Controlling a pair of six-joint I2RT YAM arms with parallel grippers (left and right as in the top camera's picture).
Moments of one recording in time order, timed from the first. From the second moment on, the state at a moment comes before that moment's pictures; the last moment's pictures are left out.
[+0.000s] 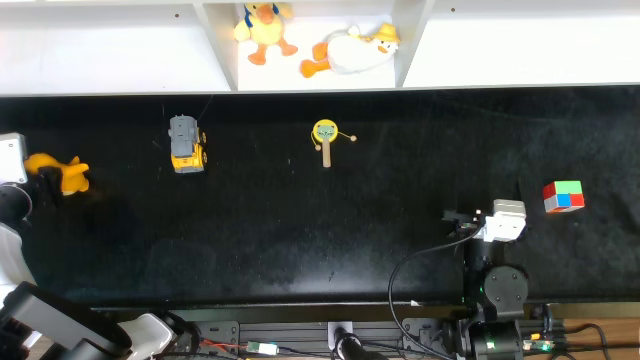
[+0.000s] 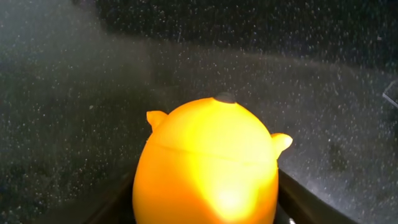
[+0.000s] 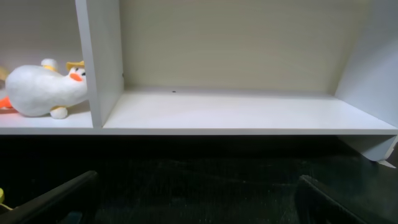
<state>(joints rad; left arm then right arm) 0.88 1.49 0.97 -0.45 0.38 0.59 0.09 0.01 0.02 0.01 0.21 -0.05</state>
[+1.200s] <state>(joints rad) 0.61 1.43 1.22 -0.53 0.27 0.16 0.09 0.01 0.02 0.01 0.21 -0.05</state>
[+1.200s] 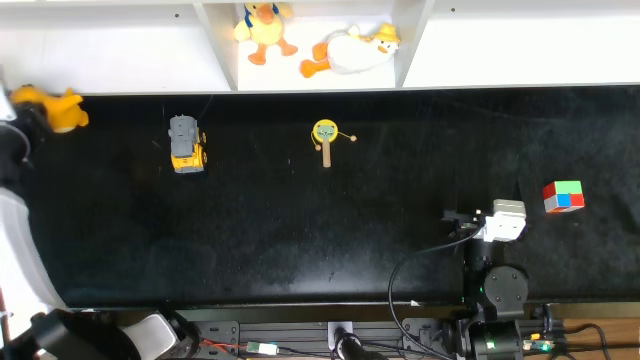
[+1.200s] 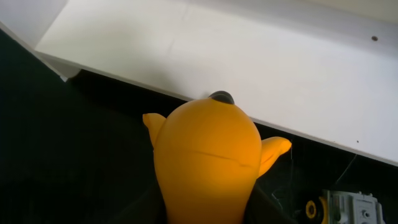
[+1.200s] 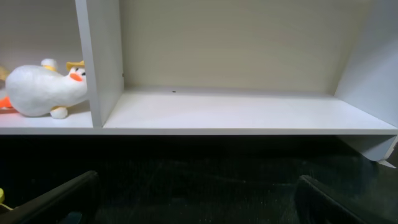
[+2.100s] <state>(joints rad) 0.52 1.52 1.29 -0.43 0.13 0.05 0.09 0.01 0.02 0.01 0.21 -0.05</state>
